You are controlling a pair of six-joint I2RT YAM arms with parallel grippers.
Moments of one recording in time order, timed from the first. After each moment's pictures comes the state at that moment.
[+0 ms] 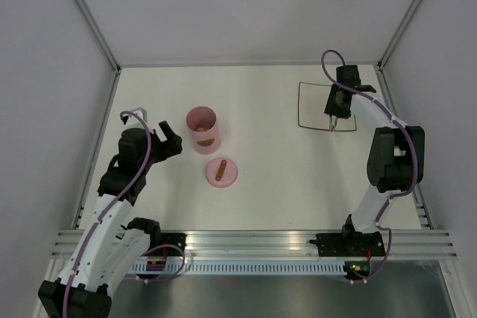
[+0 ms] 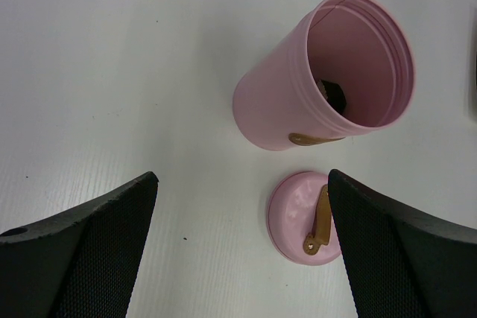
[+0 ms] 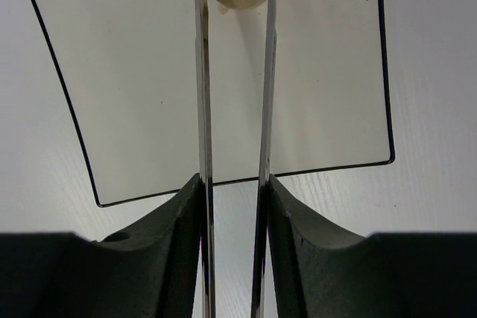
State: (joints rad) left arm -0.20 0.73 0.69 -0.45 -0.12 -0.45; right arm 0.03 1.82 1.37 -0.53 0.16 0.32
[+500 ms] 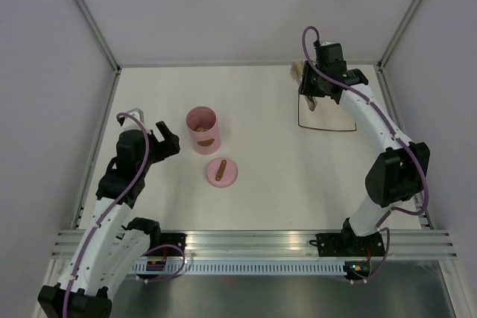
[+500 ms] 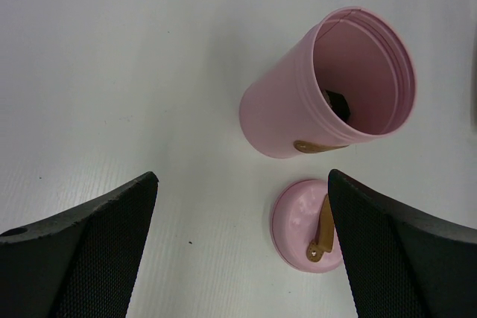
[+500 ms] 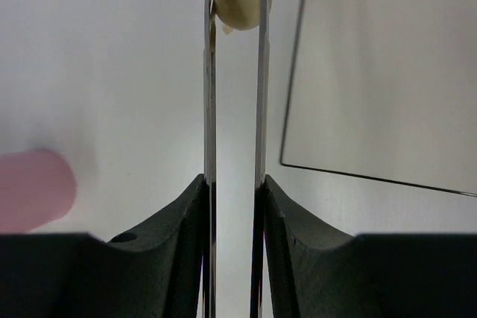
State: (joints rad) left arm -0.20 0.70 0.68 -0.46 -0.15 -0.45; right arm 0.22 1.72 1.58 -0.65 0.05 0.33
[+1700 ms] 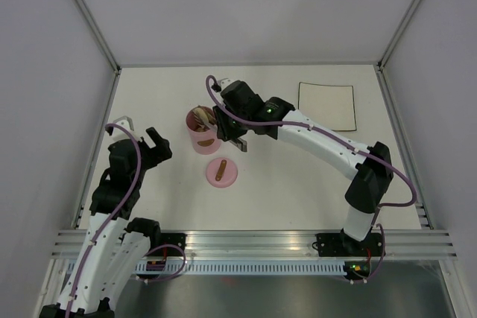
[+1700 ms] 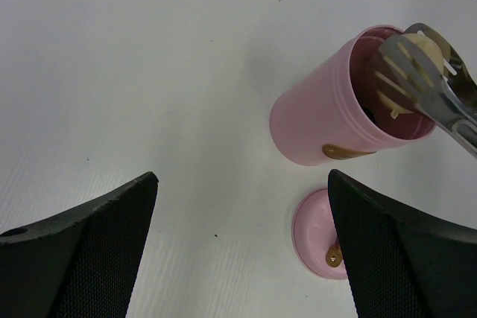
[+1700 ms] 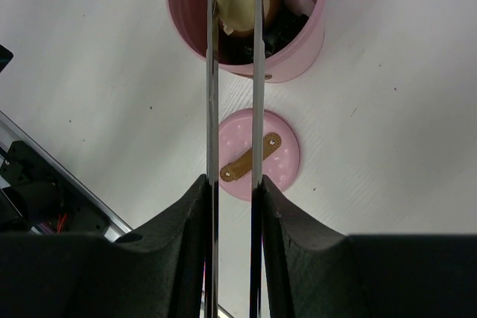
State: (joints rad) left arm -0.19 0.57 0.68 -0.55 -0.26 -0.46; right arm 0.90 1.80 1.73 -0.70 0.01 0.39
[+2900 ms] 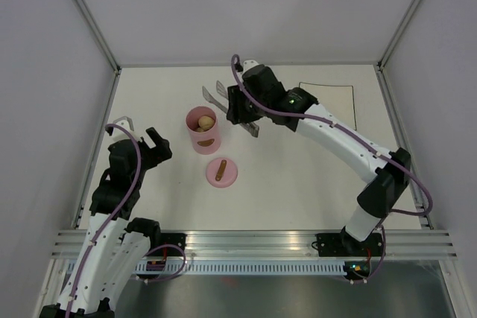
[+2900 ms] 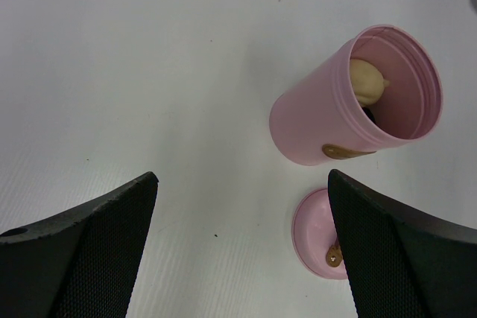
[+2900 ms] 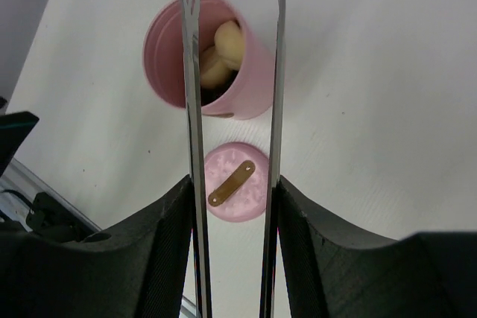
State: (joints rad) left arm -0.19 0.57 0.68 -0.55 -0.26 -0.46; right arm 0.83 1.72 1.73 -0.68 0.03 0.42
